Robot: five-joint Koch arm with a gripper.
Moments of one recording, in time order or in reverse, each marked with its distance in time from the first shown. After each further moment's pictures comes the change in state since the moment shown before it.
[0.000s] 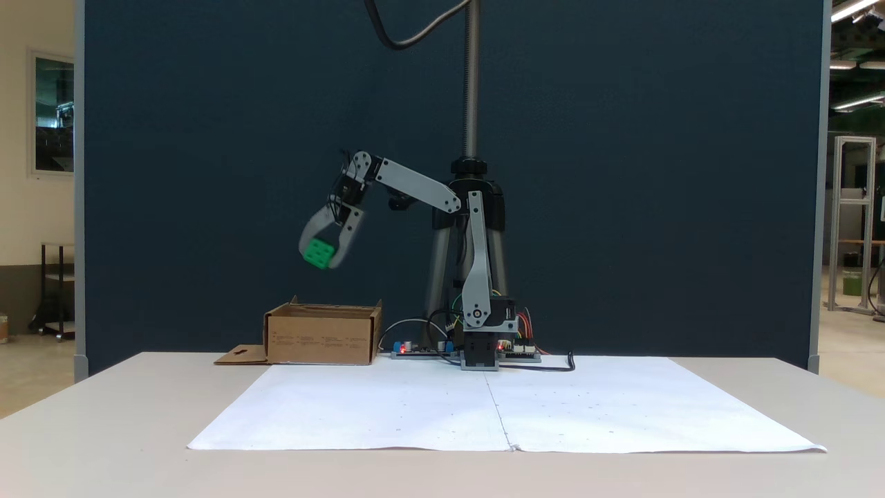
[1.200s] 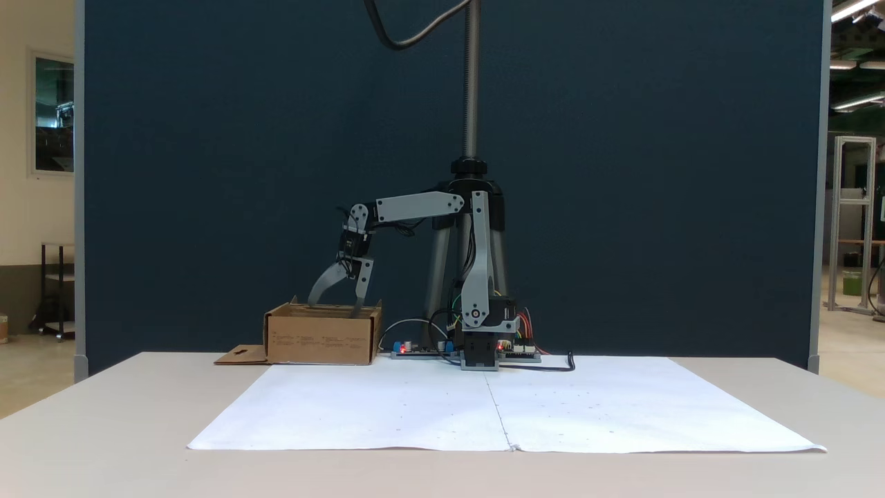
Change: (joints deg) arm 3.1 3.1 31.2 -20.0 -9.9
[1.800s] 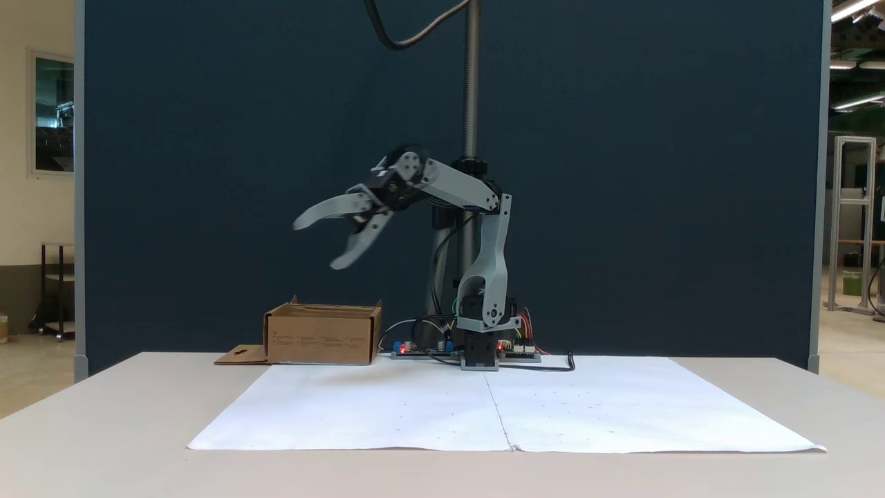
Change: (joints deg) arm -54.0 10.2 -12.6 -2.6 29.7
